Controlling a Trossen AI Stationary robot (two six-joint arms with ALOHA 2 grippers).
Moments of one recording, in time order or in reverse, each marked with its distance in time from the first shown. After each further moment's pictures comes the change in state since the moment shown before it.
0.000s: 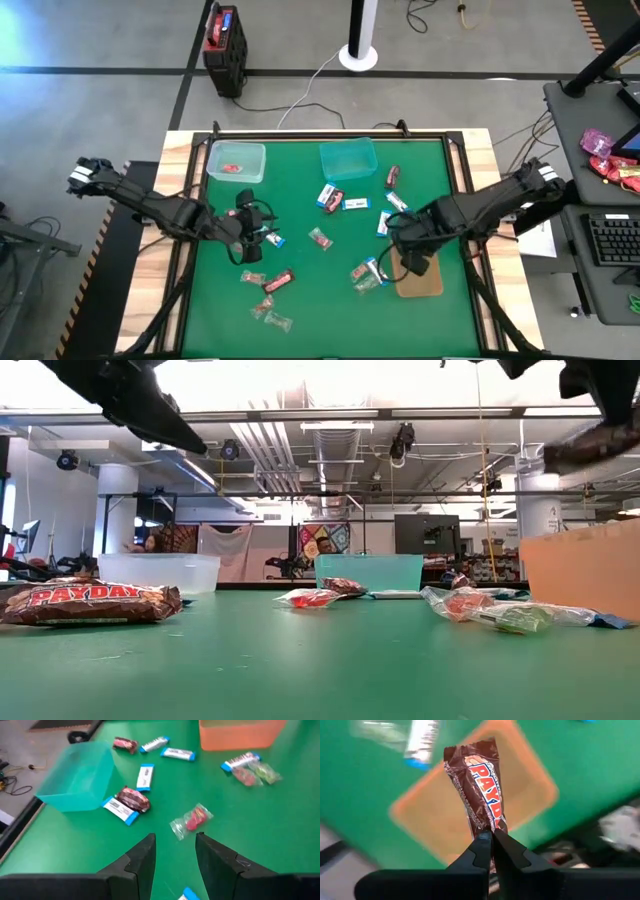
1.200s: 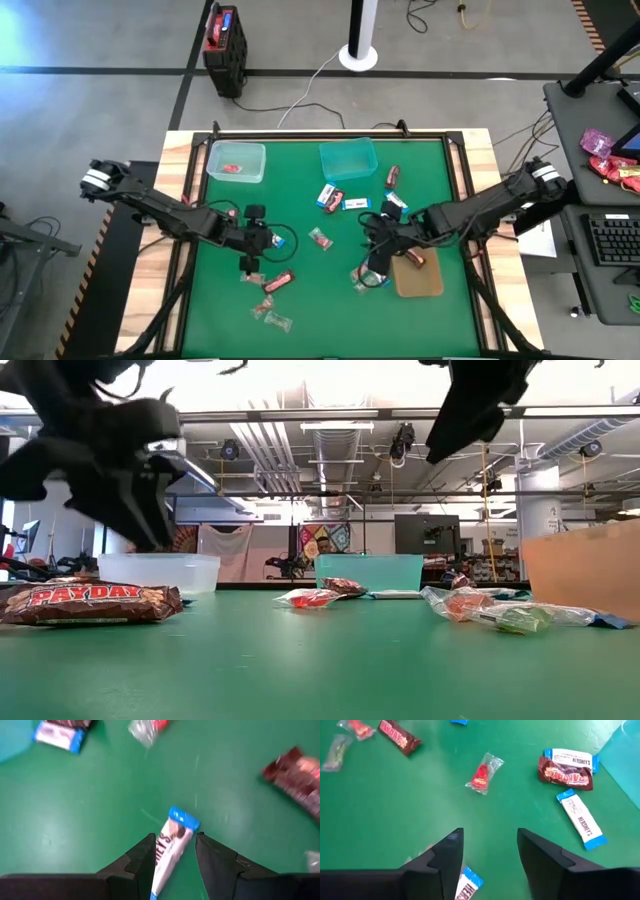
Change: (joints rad) left arm 0.023 0.237 -0.039 -0.130 0.177 0.132; right arm -0.043 -0.031 -0.290 0.906 0.390 -0.472
